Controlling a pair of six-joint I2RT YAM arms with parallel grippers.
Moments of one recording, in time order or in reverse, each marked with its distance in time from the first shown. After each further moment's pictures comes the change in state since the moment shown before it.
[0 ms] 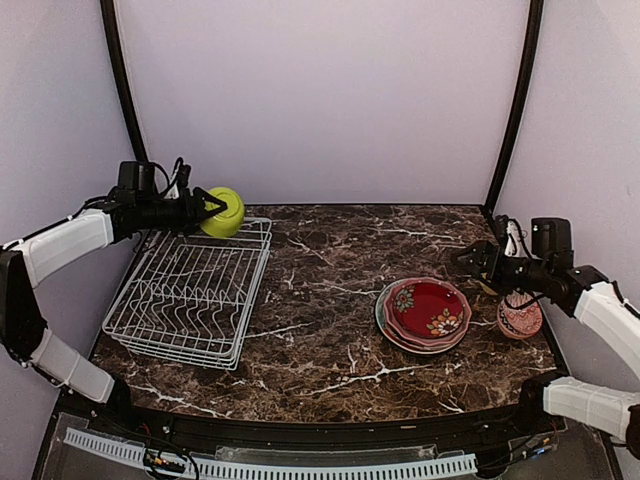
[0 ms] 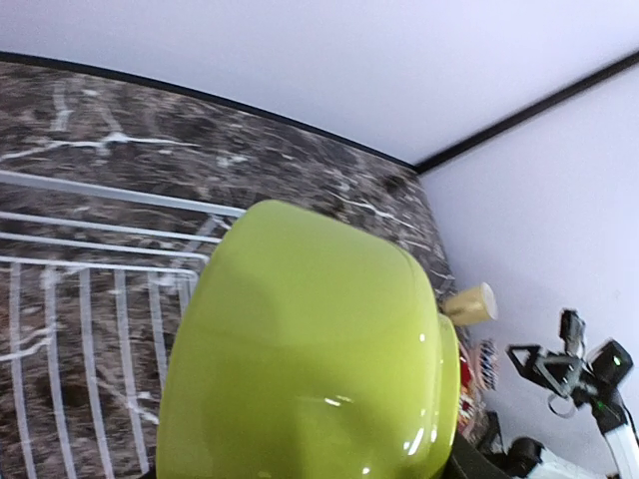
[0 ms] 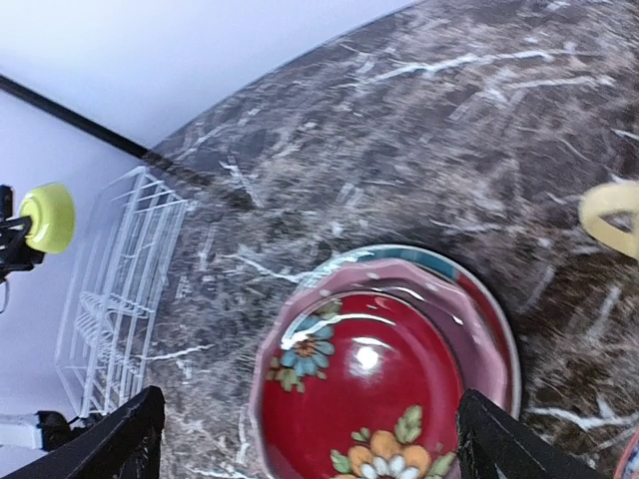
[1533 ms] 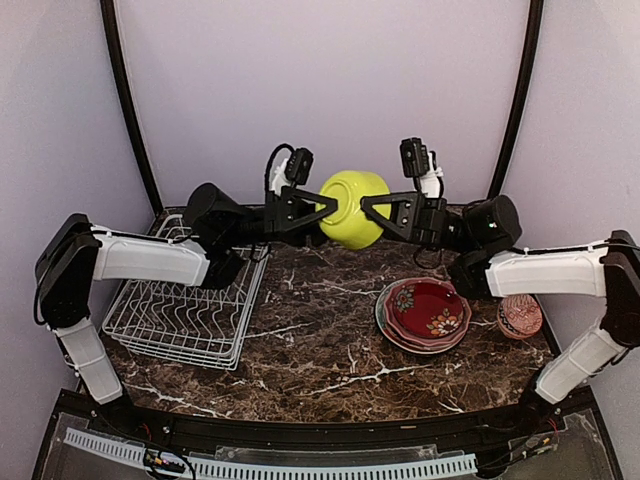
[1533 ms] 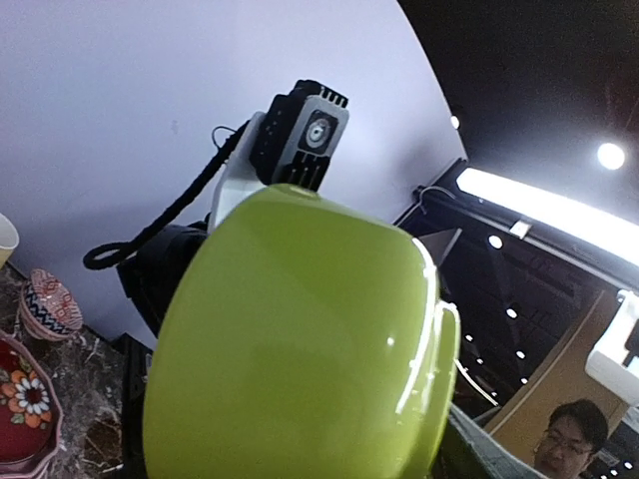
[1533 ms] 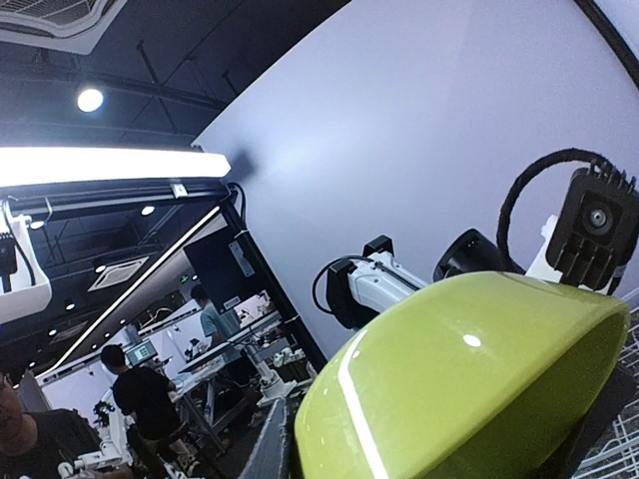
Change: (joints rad) left arm -0.642 0.350 0.018 1.492 0.350 -0.826; right arm 0.612 0.649 0.237 1.774 -0.447 0.724
